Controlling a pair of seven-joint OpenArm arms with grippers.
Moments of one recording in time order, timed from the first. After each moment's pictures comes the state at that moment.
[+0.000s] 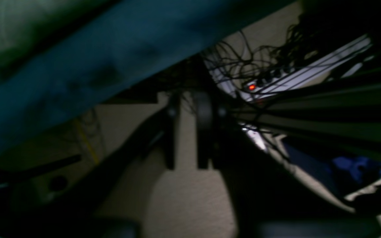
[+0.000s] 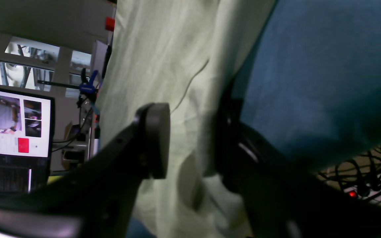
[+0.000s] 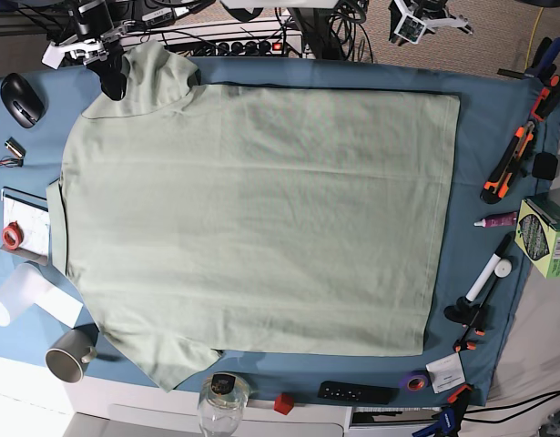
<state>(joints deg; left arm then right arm) 54.5 -25.2 15.7 111.8 2.4 3.9 11.6 -33.8 2.4 46.7 82.9 76.0 33.8 -46.0</state>
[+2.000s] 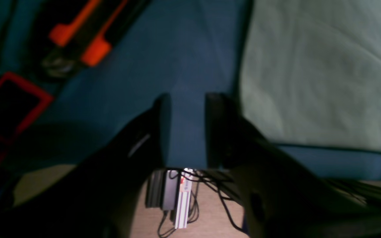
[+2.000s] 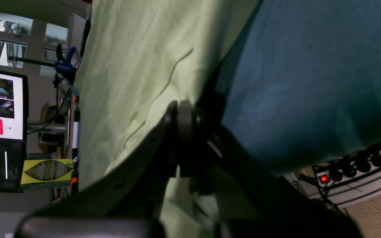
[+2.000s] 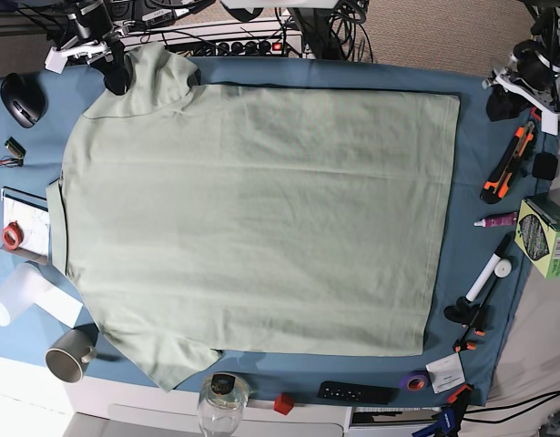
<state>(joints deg) 39.1 -22.2 -29.7 104.1 -54.7 -18.7 41.2 -33.6 3.8 46.2 82.9 70.6 34.0 -46.0</state>
